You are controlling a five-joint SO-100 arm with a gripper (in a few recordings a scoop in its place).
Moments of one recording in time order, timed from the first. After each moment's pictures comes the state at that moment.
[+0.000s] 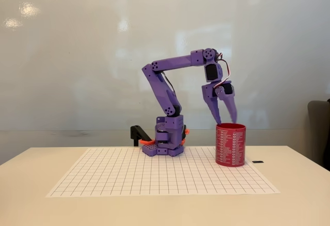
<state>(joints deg) -70.9 123.7 114.7 86.8 21.9</state>
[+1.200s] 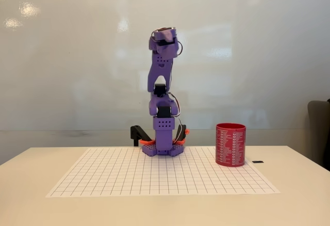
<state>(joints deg) -6.9 173.8 114.7 61.2 7.5</state>
